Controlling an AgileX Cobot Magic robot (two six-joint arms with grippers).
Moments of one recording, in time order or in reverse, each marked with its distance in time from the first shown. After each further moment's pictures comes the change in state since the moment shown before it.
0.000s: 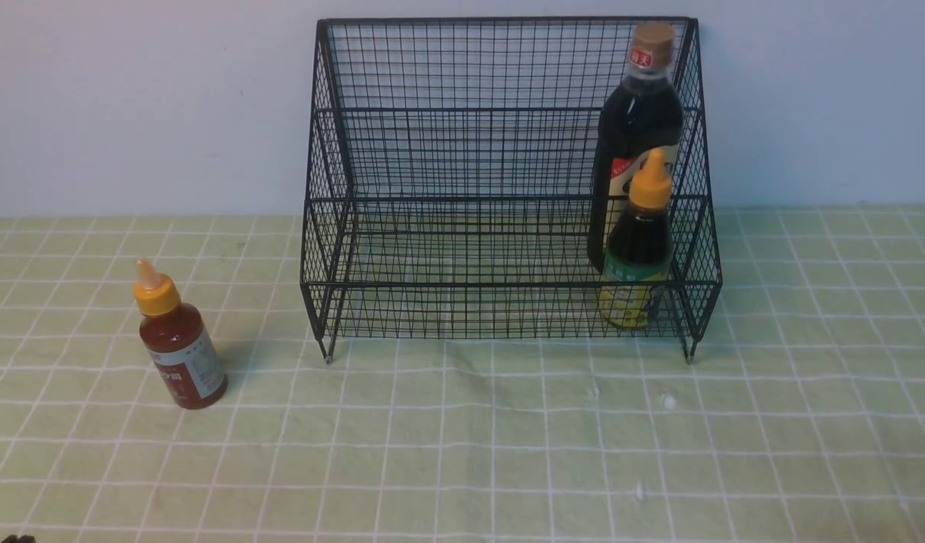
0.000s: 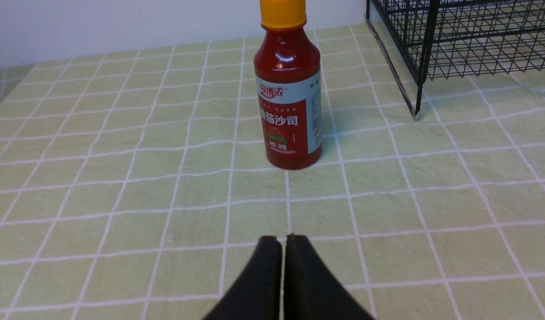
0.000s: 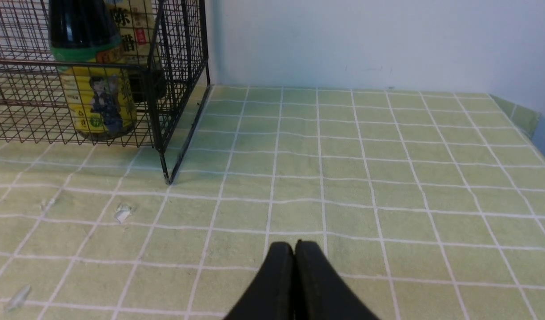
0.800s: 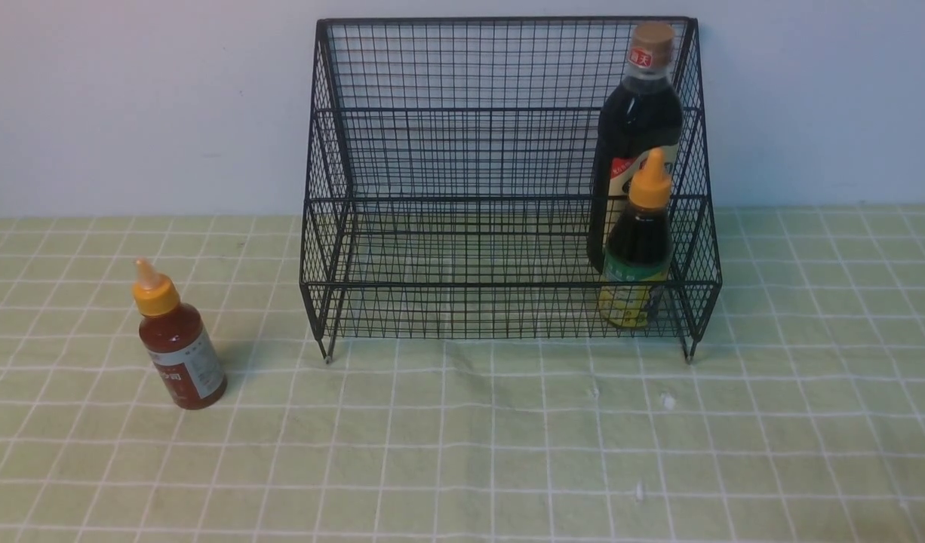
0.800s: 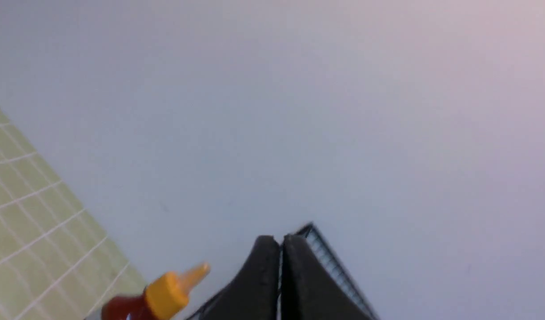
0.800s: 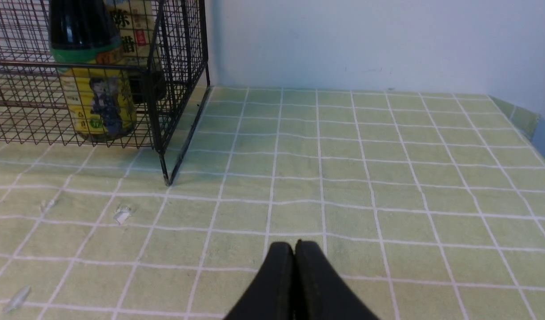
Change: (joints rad) right arm 0.000 -0.001 0.001 0.000 -0.003 0.000; left arm 0.000 0.000 0.002 -0.768 -0.652 -0.299
